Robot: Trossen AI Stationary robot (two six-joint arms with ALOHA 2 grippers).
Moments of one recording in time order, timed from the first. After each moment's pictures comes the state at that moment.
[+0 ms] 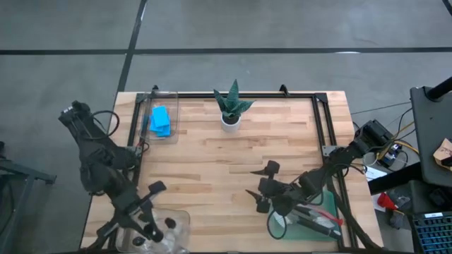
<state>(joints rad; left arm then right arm) -0.86 1.05 1.16 -0.10 -0.04 -0.15 0.61 1.58 0.94 -0.14 0.82 0.45</state>
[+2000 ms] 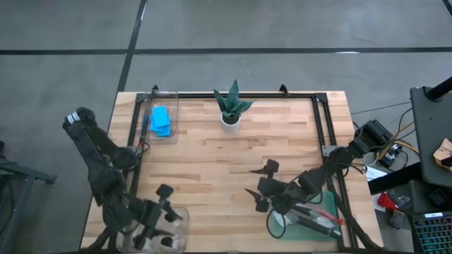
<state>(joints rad) -0.94 1.24 1.16 -0.38 -0.45 -0.32 0.59 1.58 0.94 -0.12 0.83 0.41</state>
